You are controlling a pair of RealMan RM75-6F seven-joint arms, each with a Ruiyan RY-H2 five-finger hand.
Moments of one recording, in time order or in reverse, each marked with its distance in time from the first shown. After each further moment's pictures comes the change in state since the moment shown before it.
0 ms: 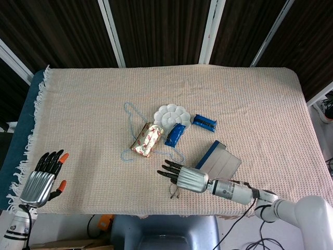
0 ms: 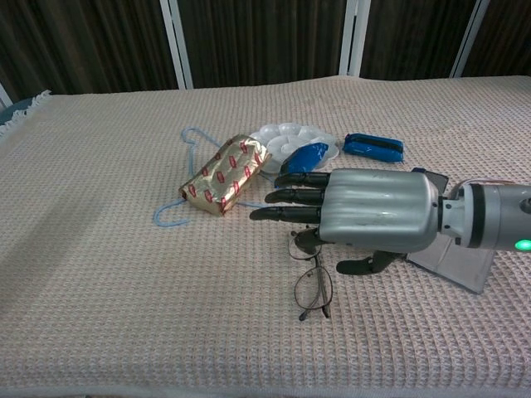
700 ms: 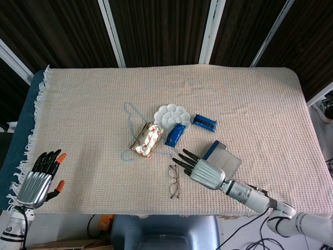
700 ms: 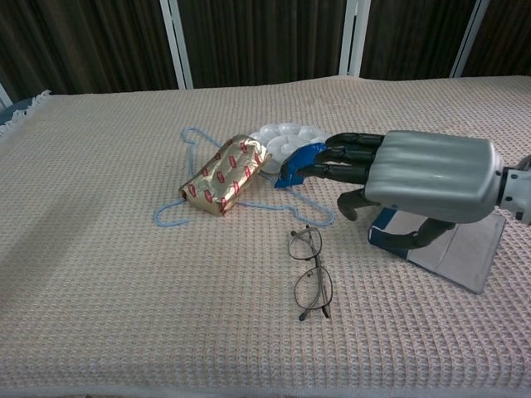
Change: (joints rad) left arm 0.010 0.011 0.004 0.008 0.020 0.031 -0.033; right arm -0.140 0.174 0.099 -0.259 0.069 -0.090 -0.150
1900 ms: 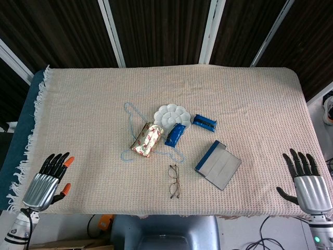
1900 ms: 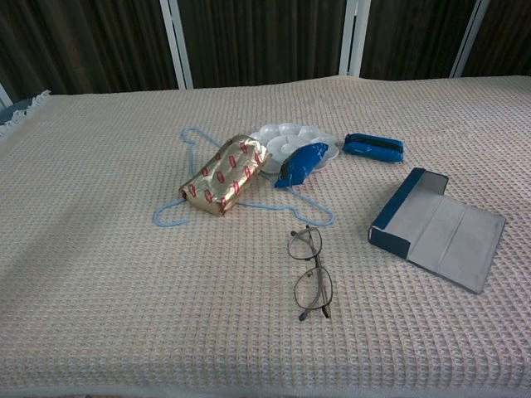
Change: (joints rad) left arm -0.008 -0.017 0.021 0.019 0.070 0.011 0.007; right arm -0.618 0.294 -0.029 -0.282 0.468 0.518 0.146
